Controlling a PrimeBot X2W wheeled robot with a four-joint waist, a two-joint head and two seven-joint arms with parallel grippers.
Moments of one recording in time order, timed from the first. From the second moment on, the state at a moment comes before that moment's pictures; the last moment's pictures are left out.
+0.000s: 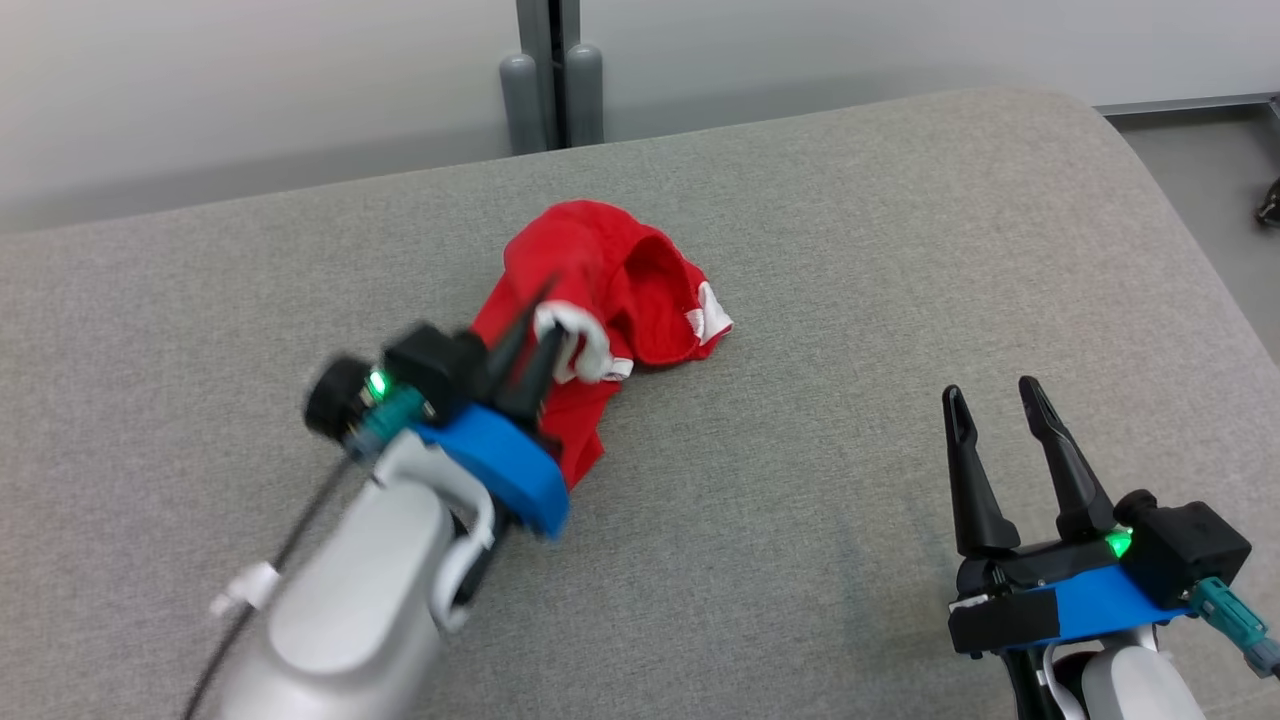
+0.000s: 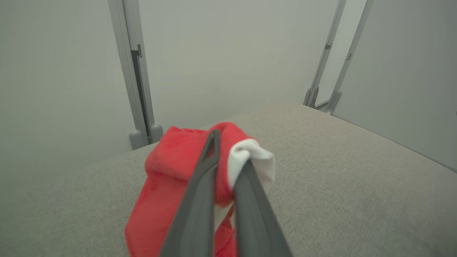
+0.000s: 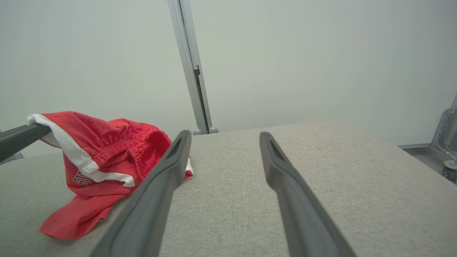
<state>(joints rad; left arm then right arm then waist) -0.62 0.21 -0.64 0.50 -0.50 -0.11 -0.20 -0.13 -0.05 0.05 0.11 0.22 0.13 -0.26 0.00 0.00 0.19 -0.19</state>
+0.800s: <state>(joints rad) -0.36 0.10 -0.74 0.65 -0.48 -0.07 -0.26 -0.10 -0.05 0.04 0.14 0.21 0.13 -0.26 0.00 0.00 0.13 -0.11</state>
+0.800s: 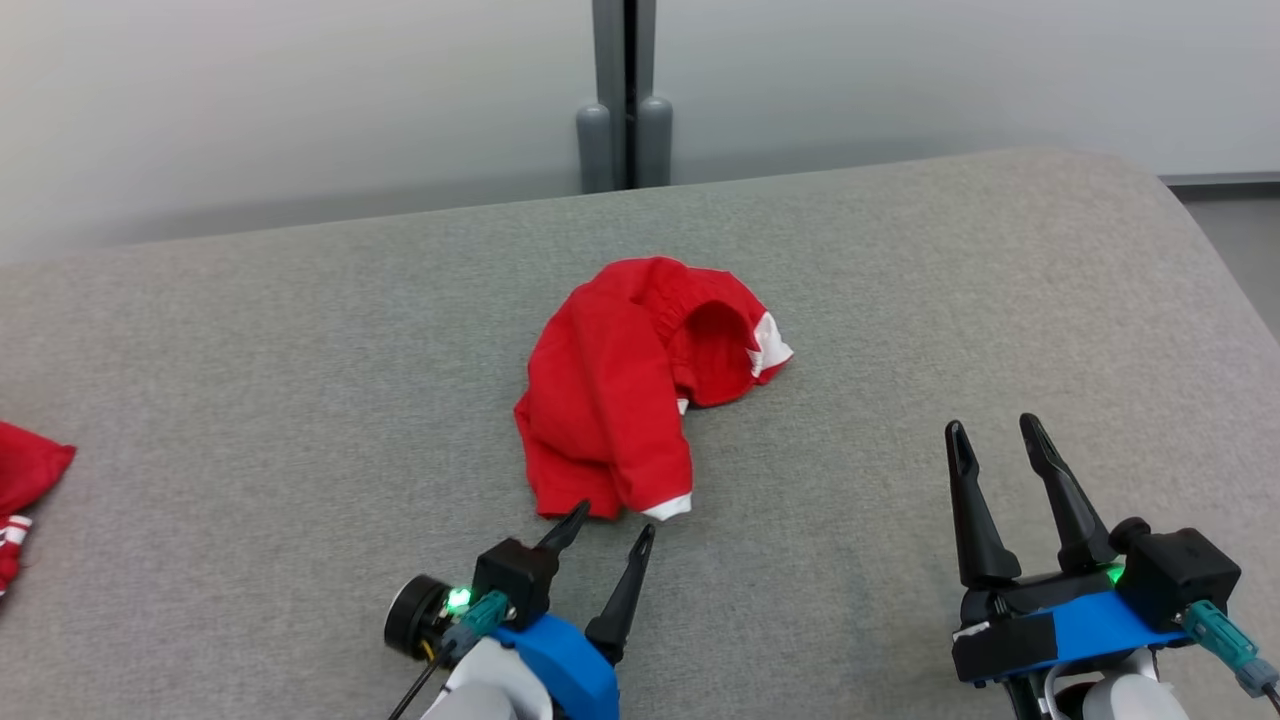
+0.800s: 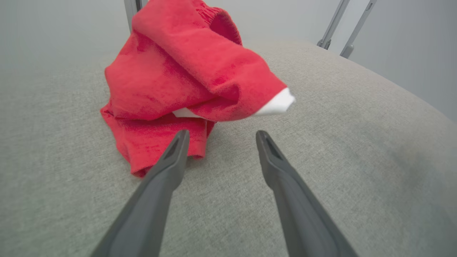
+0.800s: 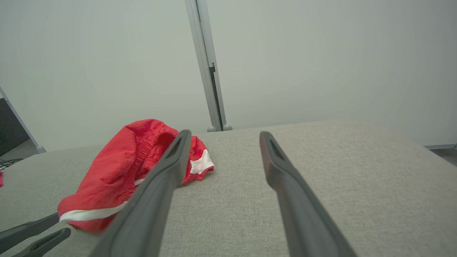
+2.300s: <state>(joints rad) -0.02 0.15 -0.08 0.27 -0.25 -0.04 -0.26 0.03 -0.05 -0.04 0.24 0.16 0.13 -0.26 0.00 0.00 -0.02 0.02</state>
